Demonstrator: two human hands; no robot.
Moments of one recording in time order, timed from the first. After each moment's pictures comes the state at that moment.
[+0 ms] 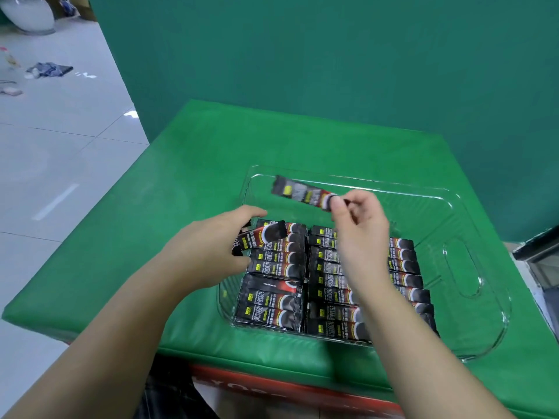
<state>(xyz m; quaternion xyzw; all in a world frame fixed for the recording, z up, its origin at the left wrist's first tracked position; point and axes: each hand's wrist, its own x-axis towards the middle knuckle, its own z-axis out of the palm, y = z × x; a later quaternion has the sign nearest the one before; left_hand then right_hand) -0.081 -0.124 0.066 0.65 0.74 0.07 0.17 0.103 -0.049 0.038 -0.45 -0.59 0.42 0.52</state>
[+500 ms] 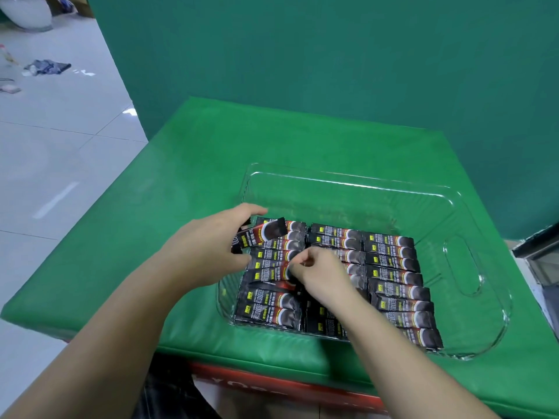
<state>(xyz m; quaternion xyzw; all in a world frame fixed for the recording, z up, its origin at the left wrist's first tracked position) -0.080 -0.123 0.067 0.65 0.74 0.07 0.19 0.095 -0.062 -0.016 -0.58 -0.67 0.44 0.14</state>
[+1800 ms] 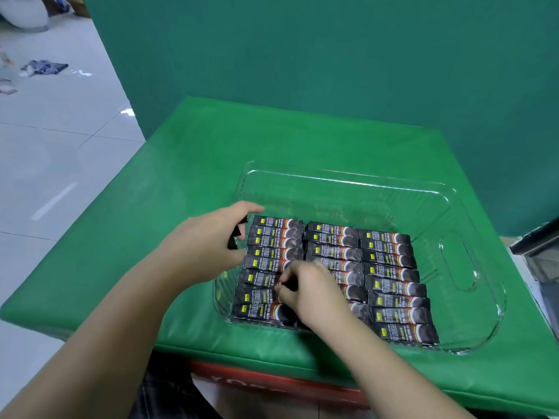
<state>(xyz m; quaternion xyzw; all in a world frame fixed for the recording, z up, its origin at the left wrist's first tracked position) -0.083 -0.120 0.058 0.66 0.72 0.12 0.20 0.099 -0.089 -0.022 -0.49 -0.82 0.28 0.10</state>
